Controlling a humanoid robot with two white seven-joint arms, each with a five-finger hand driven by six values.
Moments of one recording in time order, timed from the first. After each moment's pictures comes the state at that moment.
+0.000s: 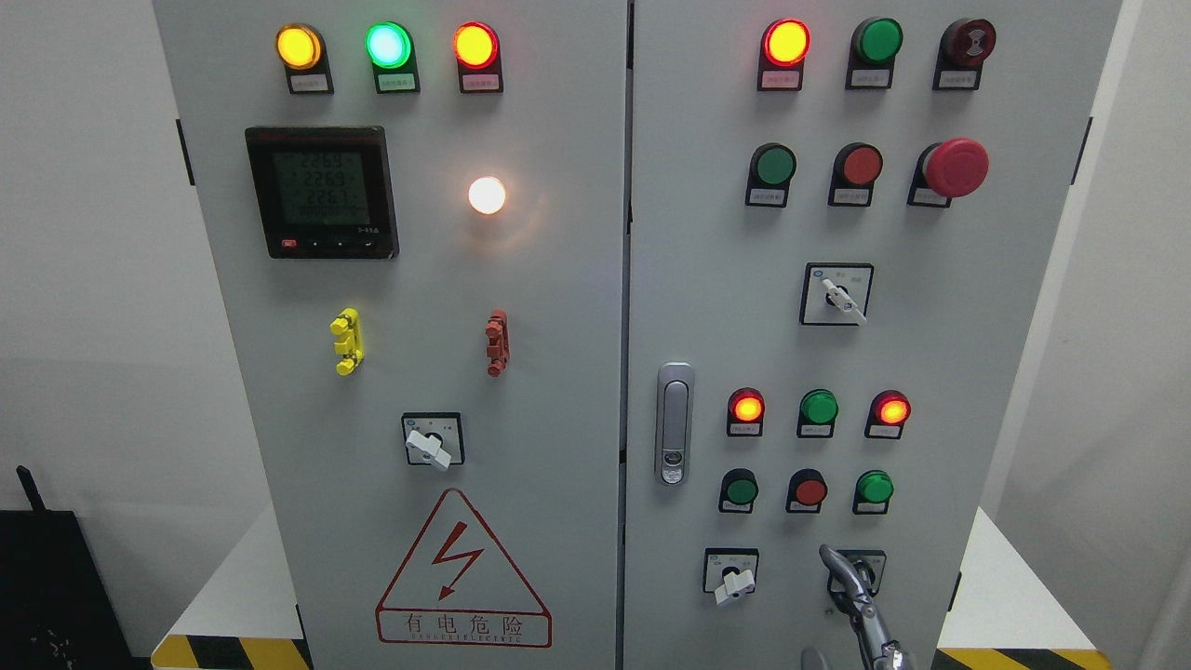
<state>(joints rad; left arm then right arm) 0.05 -0.10 -0.16 -0.07 0.12 -0.03 -0.02 0.08 0.13 0.03 -1.94 0.27 -0.25 0.06</state>
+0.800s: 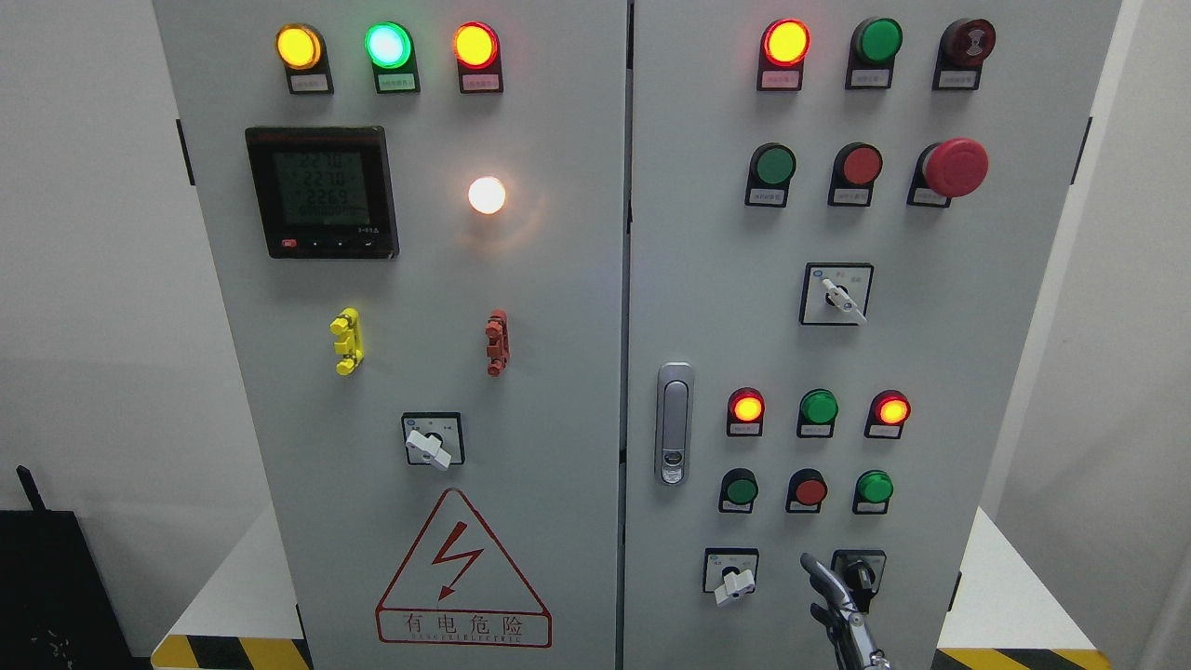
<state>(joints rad) 0.05 -0.10 -0.16 -0.07 0.12 -0.03 -0.02 0.09 0.12 0.06 -1.95 0.18 -0.23 0.10</state>
